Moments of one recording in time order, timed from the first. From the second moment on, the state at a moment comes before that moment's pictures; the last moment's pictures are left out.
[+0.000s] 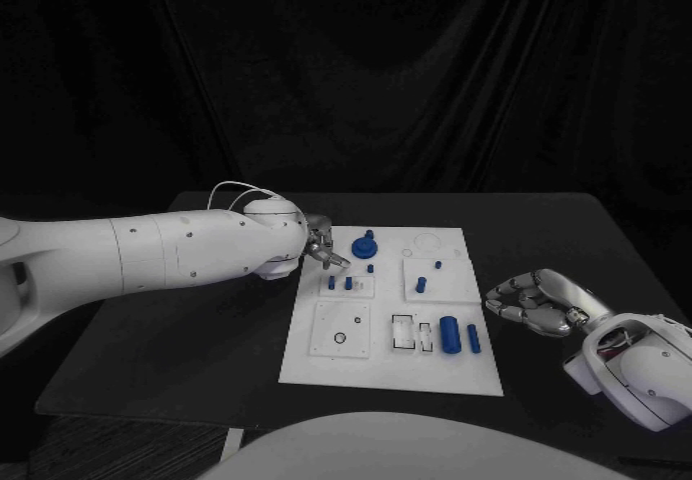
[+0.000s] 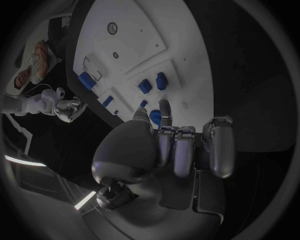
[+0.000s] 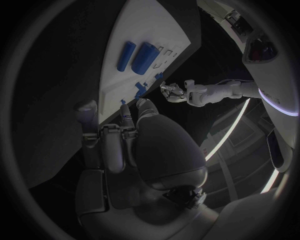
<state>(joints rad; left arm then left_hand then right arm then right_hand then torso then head) 1.23 -0.73 -0.21 1.38 -1.22 0.03 -0.54 1.22 0.11 -0.28 0.29 0.25 0.98 0.03 0.50 0.82 1.47 -0.04 1.53 1.31 1.47 -0.08 1.57 1.31 0.06 1.46 0.03 1.37 1.31 1.05 -1.05 -0.21 1.68 -1.10 -0.49 -0.01 1.48 0.08 -0.14 0.28 0.62 0.90 0.14 0.20 0.20 1.46 0.06 1.53 1.49 1.46 0.00 1.48 1.31 0.12 1.24 0.11 0.90 1.31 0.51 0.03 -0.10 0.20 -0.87</state>
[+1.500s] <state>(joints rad) 1.22 -0.65 -0.21 1.25 -1.17 0.24 -0.59 1.25 0.10 -0.28 0.29 0.46 1.00 0.02 0.45 0.84 1.47 -0.04 1.55 1.31 1.47 -0.08 1.57 1.31 0.05 1.47 0.03 1.38 1.31 1.05 -1.05 -0.21 1.68 -1.10 -0.49 -0.01 1.48 0.08 -0.14 0.29 0.62 0.90 0.14 0.20 0.20 1.46 0.06 1.53 1.51 1.46 0.00 1.48 1.31 0.12 1.24 0.11 0.90 1.31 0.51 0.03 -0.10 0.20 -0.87</state>
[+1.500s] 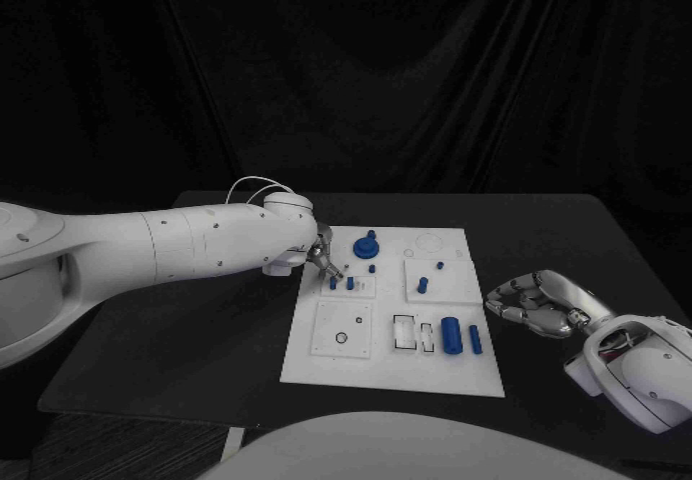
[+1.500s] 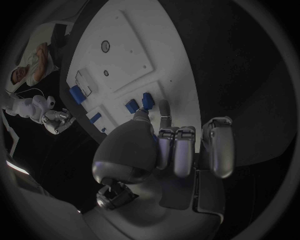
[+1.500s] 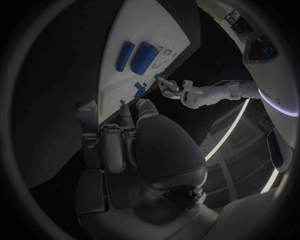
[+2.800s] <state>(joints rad) 1.22 -0.63 -0.21 1.25 -1.10 0.26 -0.57 1.31 0.04 -0.19 0.29 0.81 1.04 0.02 0.33 0.81 1.47 -0.04 1.52 1.31 1.47 -0.09 1.57 1.31 0.05 1.46 0.03 1.35 1.31 1.05 -1.05 -0.21 1.68 -1.10 -0.48 -0.01 1.49 0.09 -0.13 0.28 0.62 0.90 0.14 0.20 0.20 1.46 0.06 1.53 1.51 1.46 0.00 1.48 1.31 0.12 1.24 0.11 0.90 1.31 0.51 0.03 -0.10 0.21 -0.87</state>
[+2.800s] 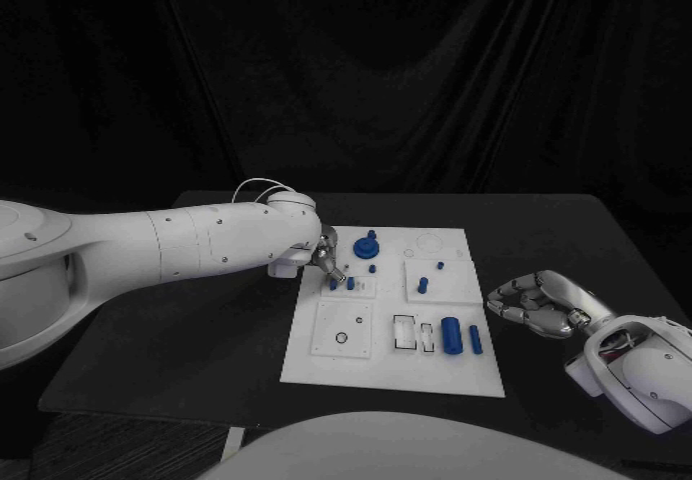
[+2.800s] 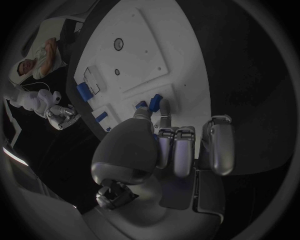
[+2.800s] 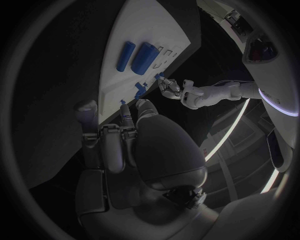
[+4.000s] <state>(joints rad) 1.22 -0.68 -0.21 1.30 -1.11 0.22 -0.58 1.34 -0.06 0.01 0.29 0.87 1.07 0.00 0.34 0.88 1.47 -0.05 1.52 1.31 1.47 -0.10 1.57 1.31 0.05 1.47 0.02 1.34 1.31 1.05 -1.05 -0.21 1.68 -1.10 -0.48 -0.01 1.50 0.09 -0.12 0.28 0.62 0.90 0.14 0.20 0.20 1.46 0.06 1.53 1.51 1.46 0.00 1.48 1.31 0.12 1.23 0.11 0.89 1.31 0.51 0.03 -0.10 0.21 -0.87</state>
